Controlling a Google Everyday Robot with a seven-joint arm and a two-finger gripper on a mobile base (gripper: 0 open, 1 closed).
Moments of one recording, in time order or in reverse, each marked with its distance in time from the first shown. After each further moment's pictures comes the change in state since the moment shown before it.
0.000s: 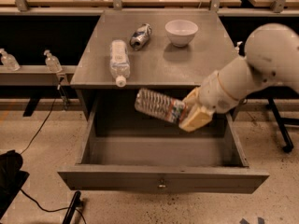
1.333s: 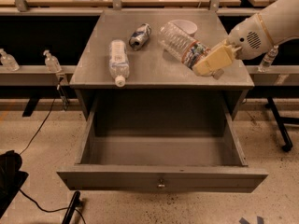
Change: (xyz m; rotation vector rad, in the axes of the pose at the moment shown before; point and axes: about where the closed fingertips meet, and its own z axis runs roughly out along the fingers) arm -0.048 -0.068 -0.116 0.021 -0.208 0.472
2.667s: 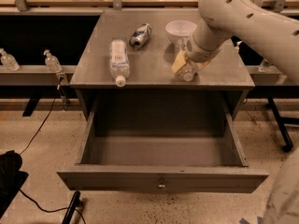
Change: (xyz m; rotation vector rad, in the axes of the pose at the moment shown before) arm 0.006 -0.121 0.094 0.595 0.225 0.527
